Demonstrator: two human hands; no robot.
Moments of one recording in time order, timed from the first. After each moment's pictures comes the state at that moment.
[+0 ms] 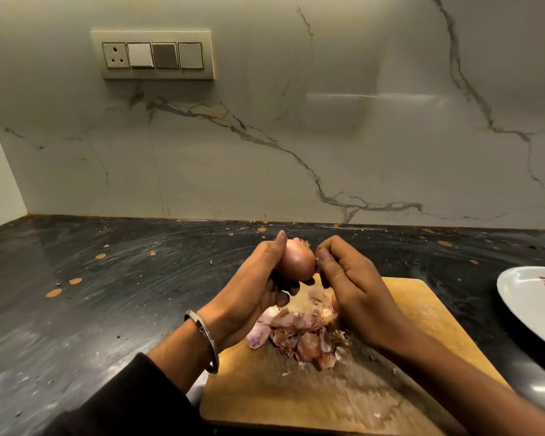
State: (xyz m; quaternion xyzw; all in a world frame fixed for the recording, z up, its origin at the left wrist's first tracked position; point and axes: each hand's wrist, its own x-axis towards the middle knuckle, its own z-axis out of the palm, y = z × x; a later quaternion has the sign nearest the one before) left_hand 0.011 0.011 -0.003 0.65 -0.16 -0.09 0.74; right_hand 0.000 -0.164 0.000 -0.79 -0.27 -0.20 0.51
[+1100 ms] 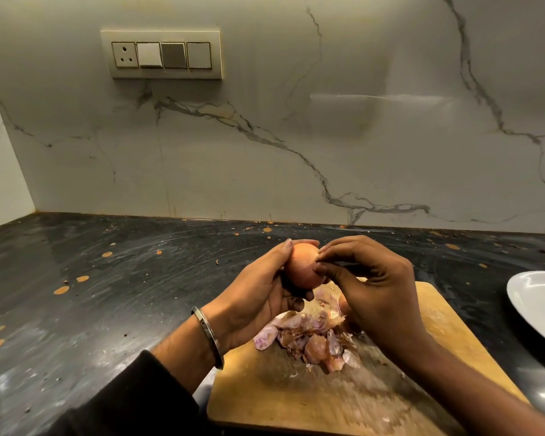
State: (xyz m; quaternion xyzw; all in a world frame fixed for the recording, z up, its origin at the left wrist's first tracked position) left_hand 0.009 0.013 0.000 0.56 -0.18 -0.16 0.79; right_hand 0.000 -0.167 -0.004 -0.76 -0.29 -0.37 0.45
